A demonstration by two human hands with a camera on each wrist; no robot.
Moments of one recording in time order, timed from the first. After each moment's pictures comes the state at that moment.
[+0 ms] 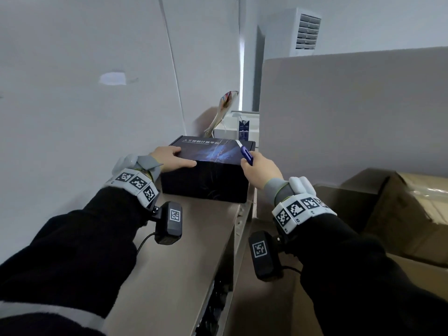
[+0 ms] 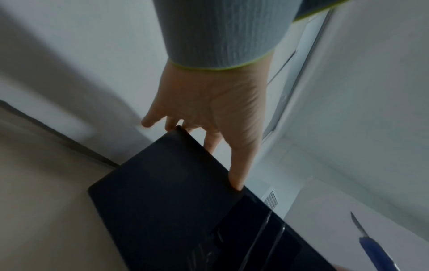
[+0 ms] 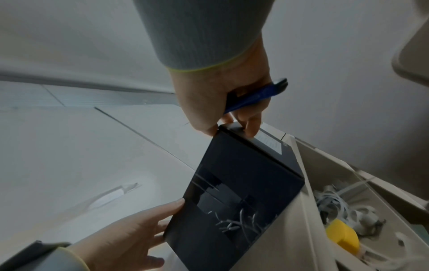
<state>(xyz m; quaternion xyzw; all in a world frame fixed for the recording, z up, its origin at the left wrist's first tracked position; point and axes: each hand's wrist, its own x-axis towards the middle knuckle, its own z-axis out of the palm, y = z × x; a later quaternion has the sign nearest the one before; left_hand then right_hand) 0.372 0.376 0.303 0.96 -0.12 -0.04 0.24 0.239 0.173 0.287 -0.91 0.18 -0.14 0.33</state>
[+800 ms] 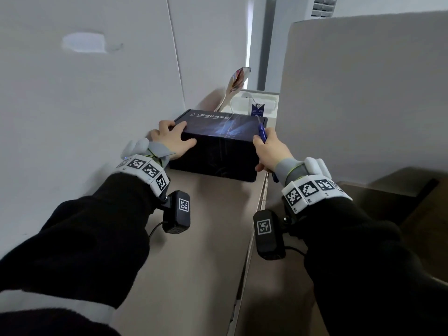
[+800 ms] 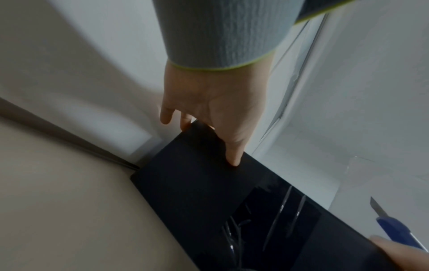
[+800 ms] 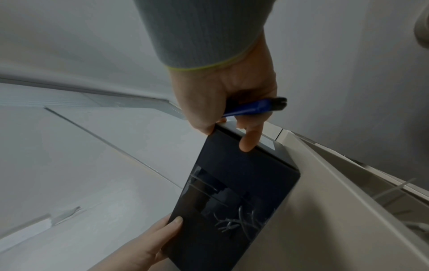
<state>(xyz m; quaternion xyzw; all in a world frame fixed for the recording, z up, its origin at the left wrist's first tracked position) 0.475 0.351 0.265 0.97 -0.12 0.07 0.17 0.341 0.149 0.275 -0.87 0.22 -0.12 0.43</state>
